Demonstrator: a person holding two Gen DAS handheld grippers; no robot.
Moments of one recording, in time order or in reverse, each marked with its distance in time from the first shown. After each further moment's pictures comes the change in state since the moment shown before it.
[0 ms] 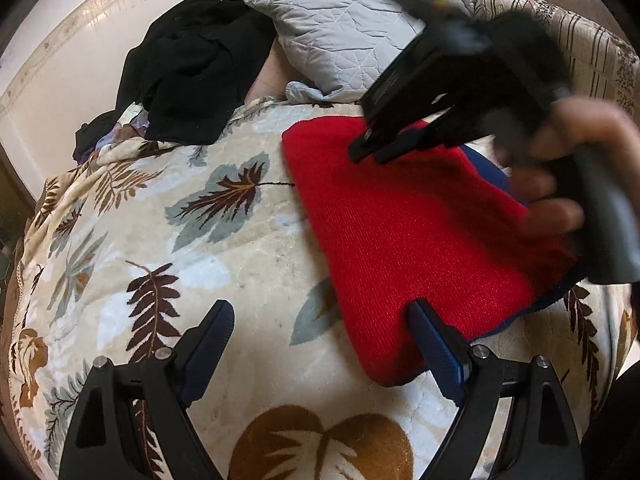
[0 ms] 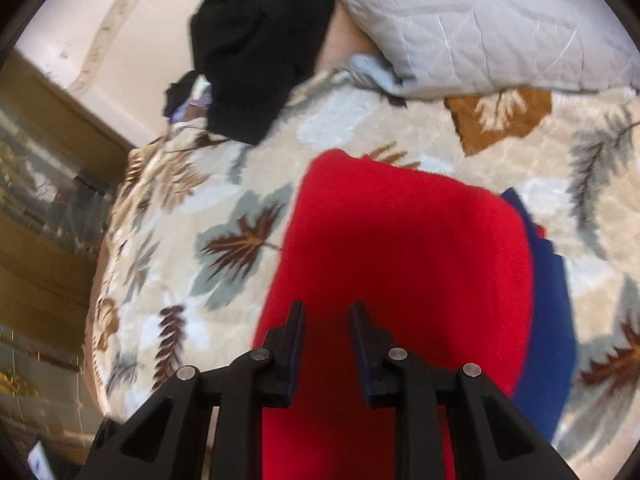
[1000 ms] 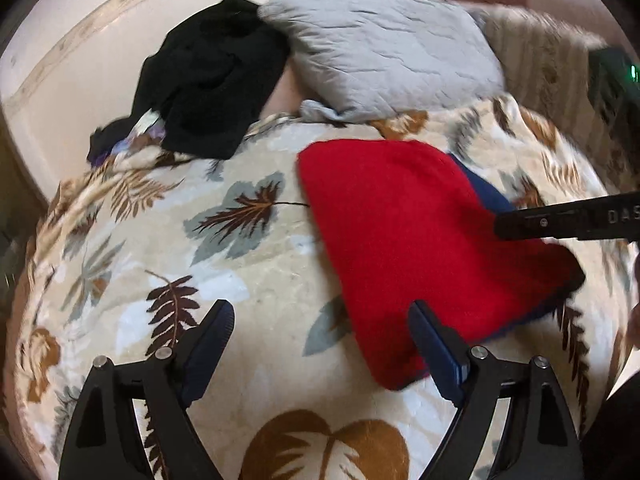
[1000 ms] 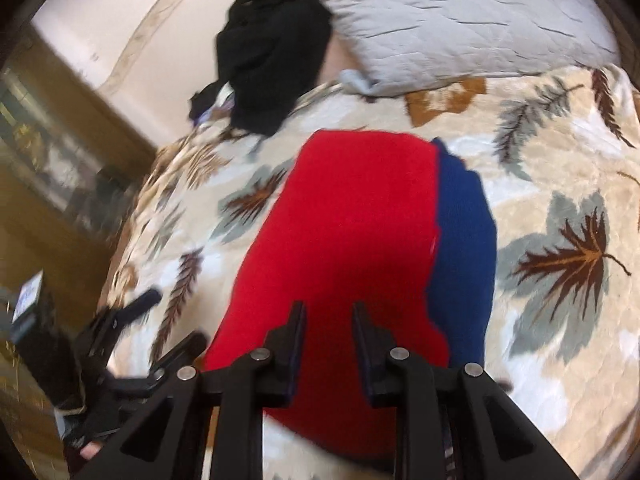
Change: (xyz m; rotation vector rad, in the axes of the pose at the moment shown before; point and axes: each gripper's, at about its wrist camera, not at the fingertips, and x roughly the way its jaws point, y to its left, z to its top) left arm -0.015 -0.002 0.006 0.003 -0.034 0.045; right arm -0.104 -0.021 -0.105 -0.090 -0.065 0.033
